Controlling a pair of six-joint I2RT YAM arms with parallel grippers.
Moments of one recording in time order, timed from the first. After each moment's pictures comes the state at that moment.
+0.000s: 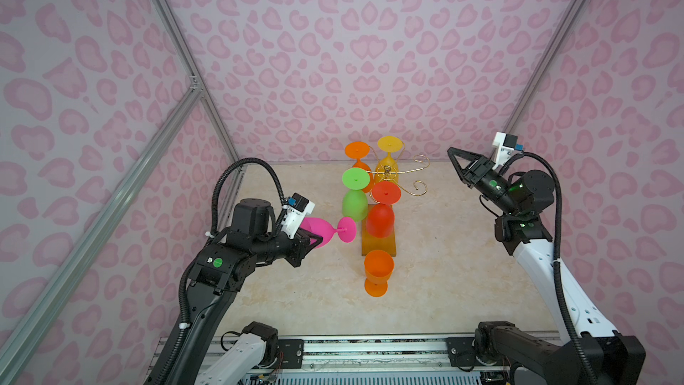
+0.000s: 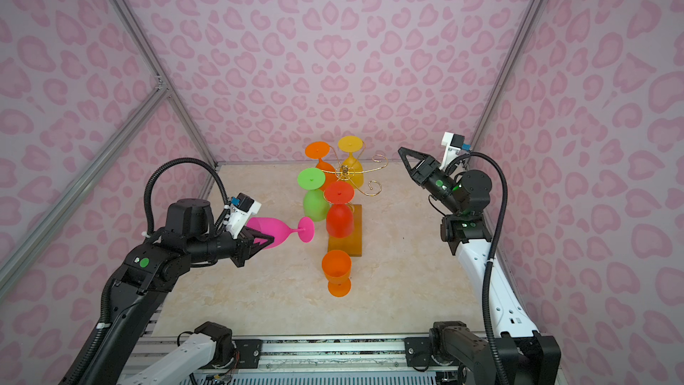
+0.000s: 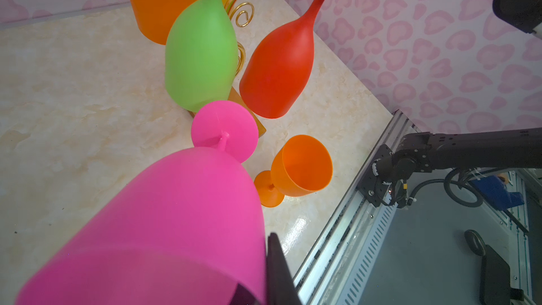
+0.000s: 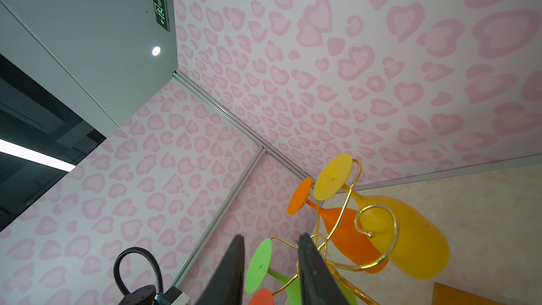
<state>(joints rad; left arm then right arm) -0.32 0.91 1.17 -1.00 0.57 0.02 0.02 1.14 1.00 0.41 -0.68 1.12</state>
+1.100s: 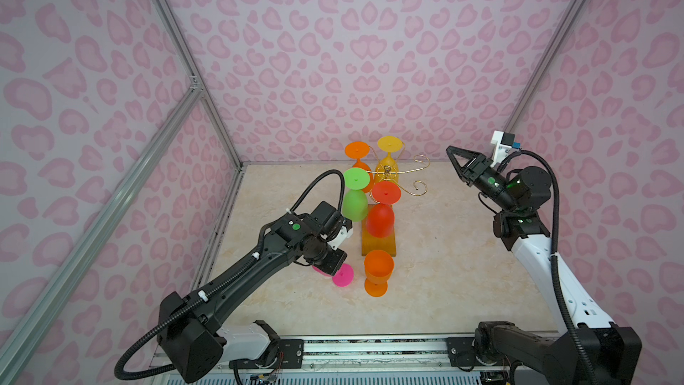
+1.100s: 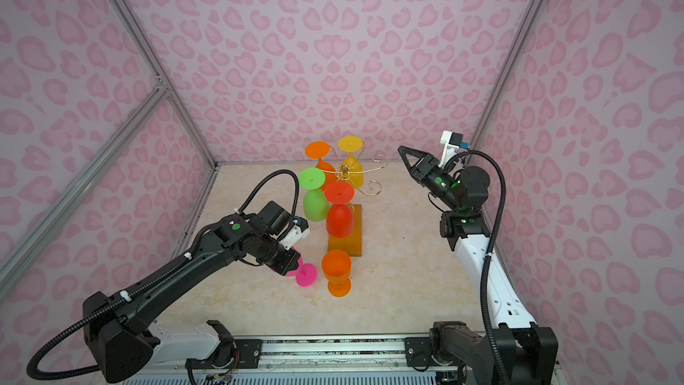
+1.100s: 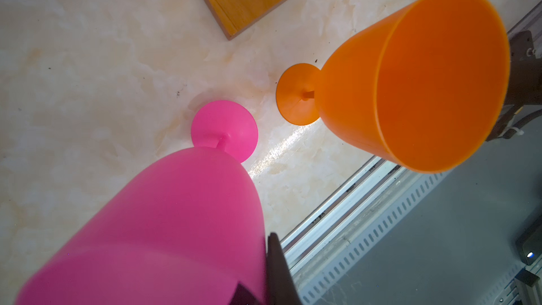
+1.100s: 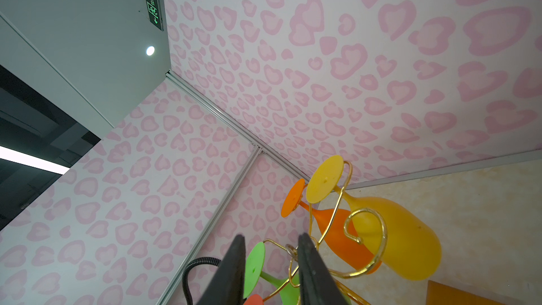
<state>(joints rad) -0.71 1.32 1.19 -1.15 0.22 -0.13 0.02 1.18 1.02 0.41 -0.69 1.12</state>
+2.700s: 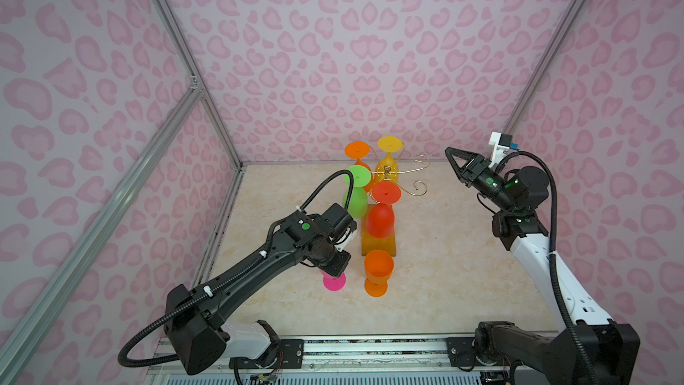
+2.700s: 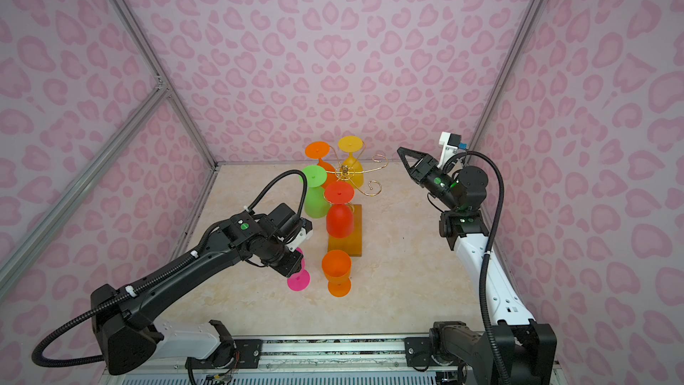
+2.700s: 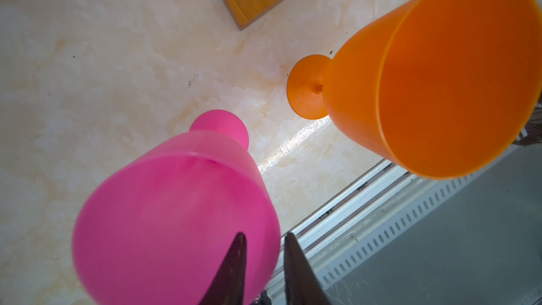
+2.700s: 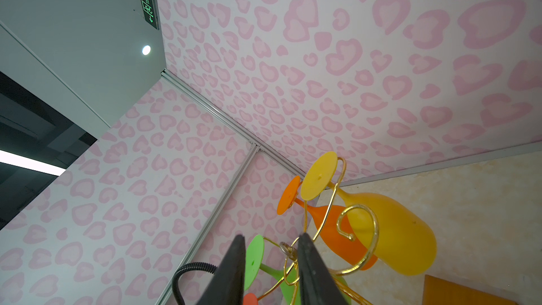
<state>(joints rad) -0.79 1.34 1.26 -1.21 0.11 -0.21 0.02 1.19 1.02 0.41 -0.69 1.12</state>
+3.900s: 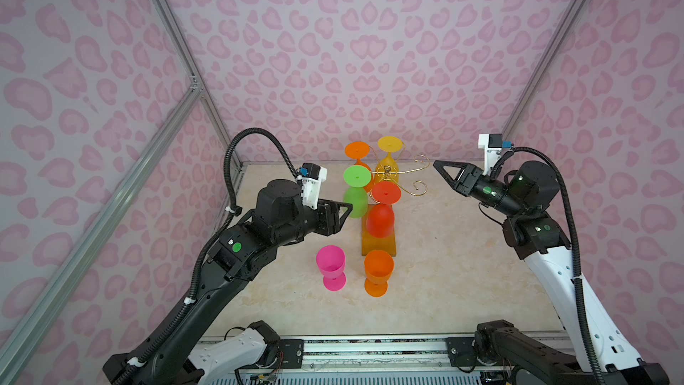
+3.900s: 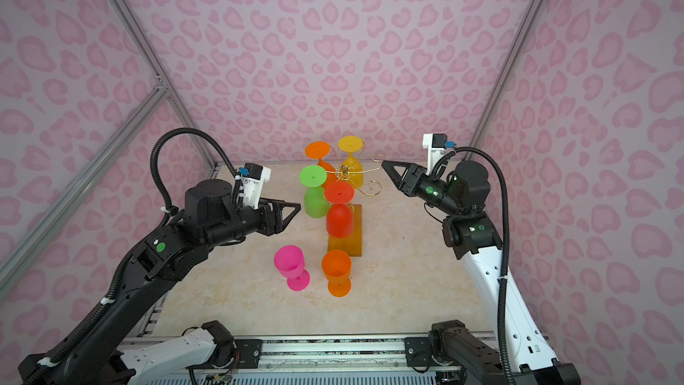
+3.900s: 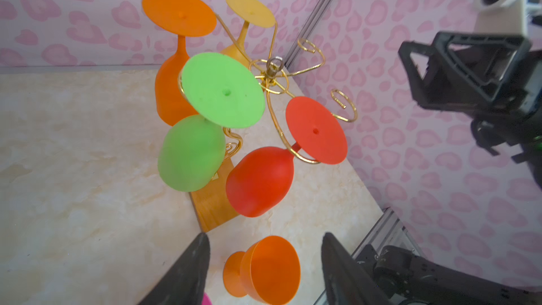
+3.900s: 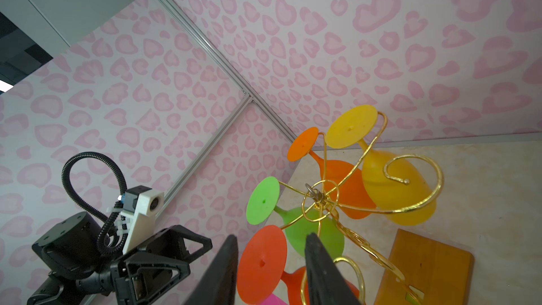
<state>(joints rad) -0.63 1.05 1.35 -0.64 0.19 -0.48 0.18 1.07 1.19 -0.15 -0.69 0.74</state>
